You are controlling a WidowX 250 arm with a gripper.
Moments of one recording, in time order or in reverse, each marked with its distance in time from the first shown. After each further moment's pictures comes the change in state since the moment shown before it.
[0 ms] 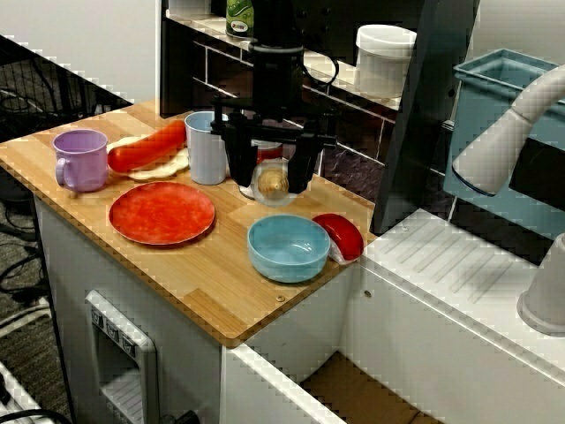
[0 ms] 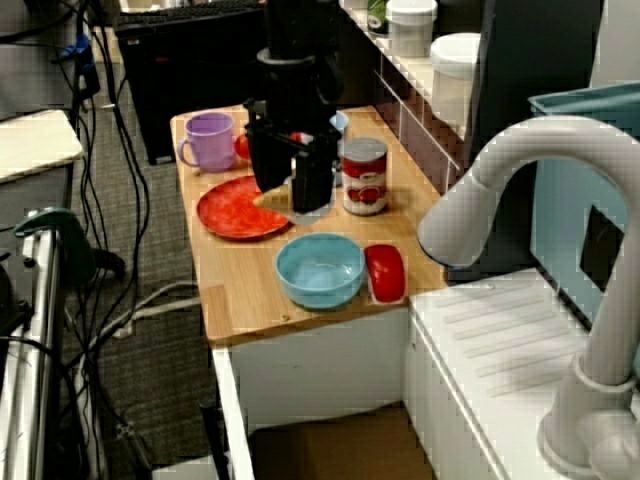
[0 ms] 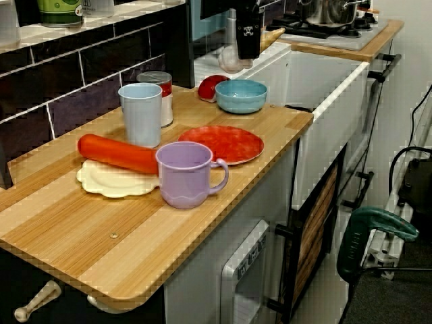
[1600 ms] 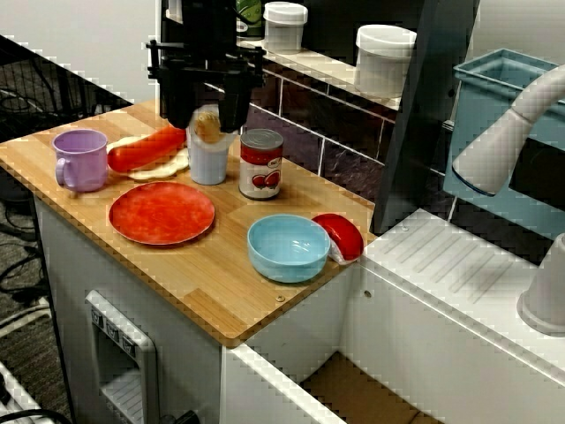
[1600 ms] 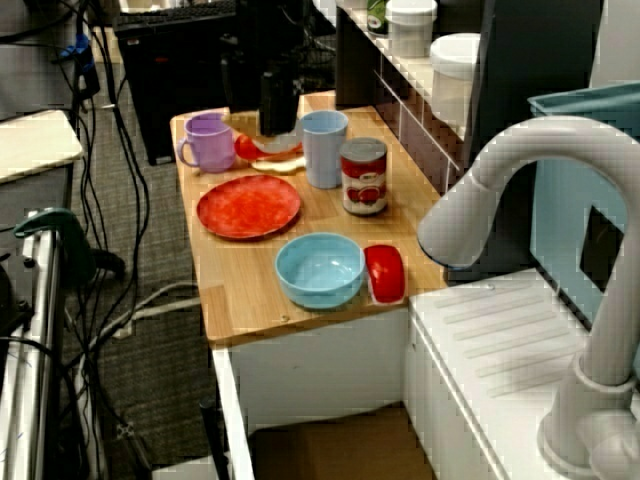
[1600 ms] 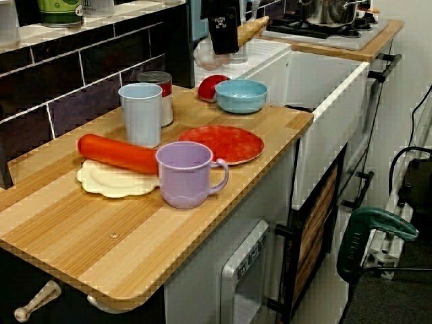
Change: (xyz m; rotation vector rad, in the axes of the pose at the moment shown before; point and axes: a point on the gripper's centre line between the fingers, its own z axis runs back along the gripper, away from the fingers) arm 0.023 0.063 0.034 -0.039 0.032 -0.038
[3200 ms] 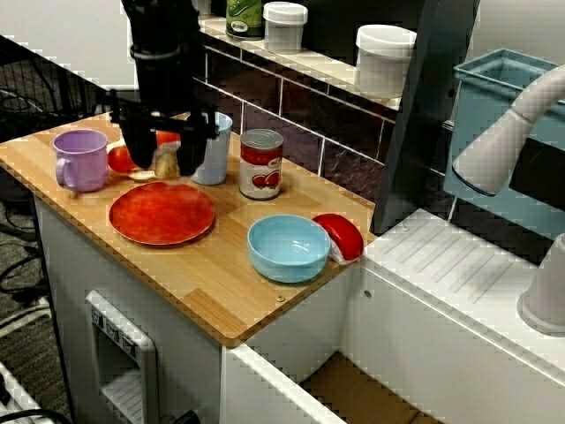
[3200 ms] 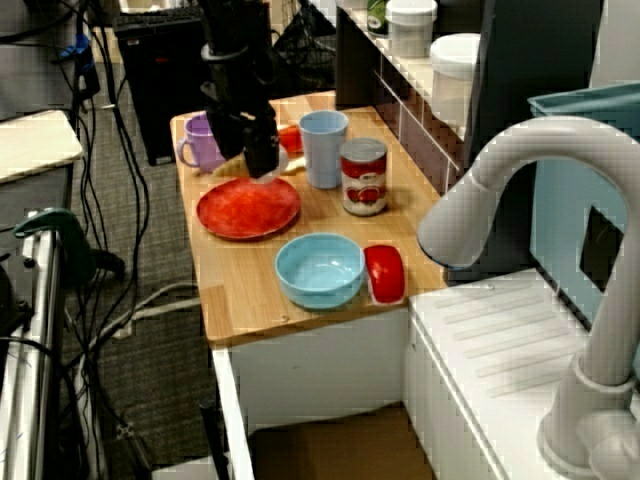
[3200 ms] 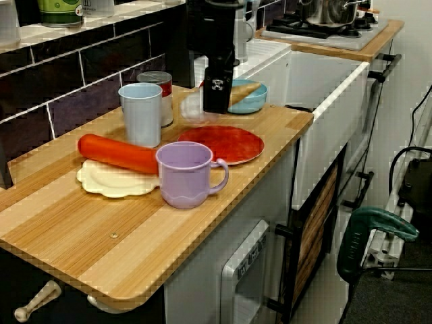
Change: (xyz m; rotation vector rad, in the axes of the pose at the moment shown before) arm 0.011 0.043 -0.052 0.076 -0.211 0.010
